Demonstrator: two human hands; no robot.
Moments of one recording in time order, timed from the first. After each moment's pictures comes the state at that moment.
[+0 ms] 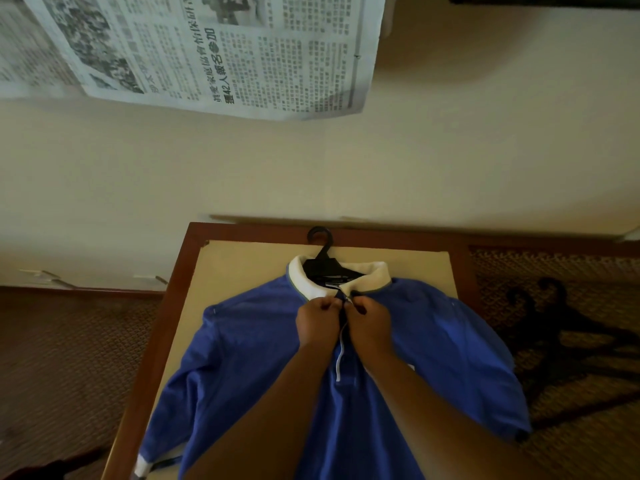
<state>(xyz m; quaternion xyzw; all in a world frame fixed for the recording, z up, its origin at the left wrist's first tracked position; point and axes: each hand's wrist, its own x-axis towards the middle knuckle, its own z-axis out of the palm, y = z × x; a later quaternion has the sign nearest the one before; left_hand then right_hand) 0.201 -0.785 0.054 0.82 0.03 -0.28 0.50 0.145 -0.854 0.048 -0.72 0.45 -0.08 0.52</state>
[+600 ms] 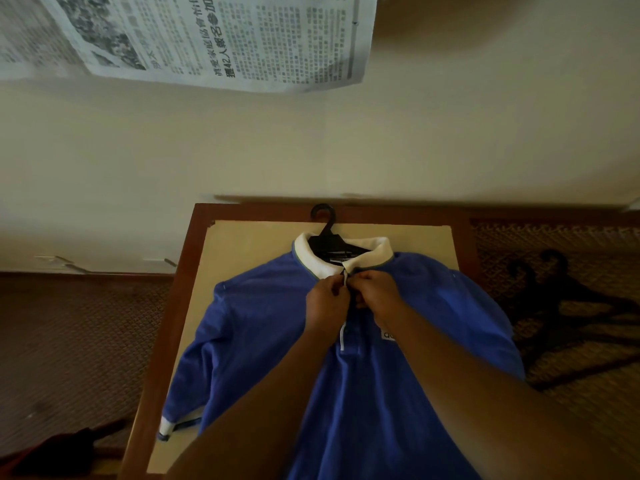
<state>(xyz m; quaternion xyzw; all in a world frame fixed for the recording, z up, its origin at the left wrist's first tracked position) 0.187 -0.773 0.063 0.84 -0.11 -0.28 0.45 0.148 -0.871 0.064 -0.59 0.47 0.03 0.65</state>
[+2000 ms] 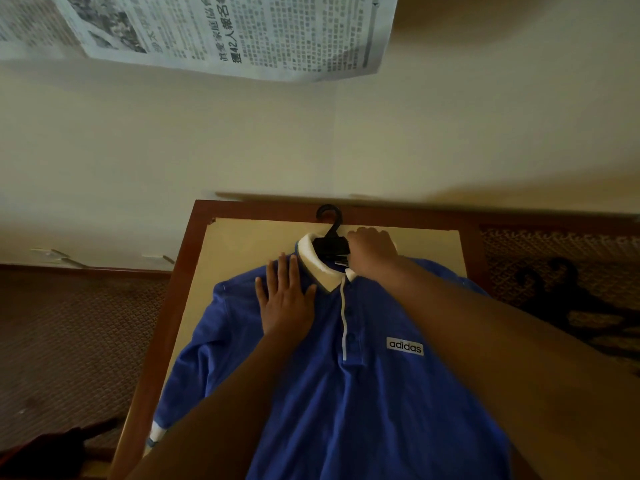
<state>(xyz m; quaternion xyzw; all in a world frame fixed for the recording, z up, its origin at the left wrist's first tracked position) 0.231 -0.724 0.020 0.96 -0.23 -0.15 0.11 0.217 -0.913 0.078 -0.97 0.16 0.16 0.06</state>
